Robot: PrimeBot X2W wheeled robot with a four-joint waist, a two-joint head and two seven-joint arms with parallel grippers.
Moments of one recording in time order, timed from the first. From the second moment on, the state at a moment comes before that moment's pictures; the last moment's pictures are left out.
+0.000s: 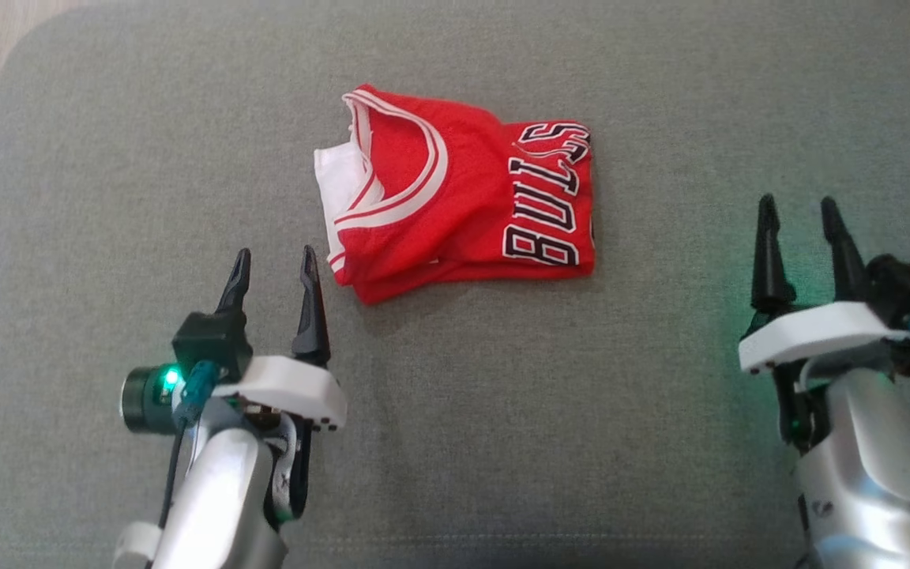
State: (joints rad) left arm -0.26 0.04 -0.30 0.34 -0.20 0.20 -0.26; right arm -0.40 -0.07 -0.08 0.57 0.15 0.13 -0.25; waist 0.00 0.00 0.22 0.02
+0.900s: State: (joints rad) left arm -0.10 0.04 -0.30 0.34 -0.18 0.17 -0.26; right arm -0.28 -0.05 0.10 0.60 0.26 0.13 -0.25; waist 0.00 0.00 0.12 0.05
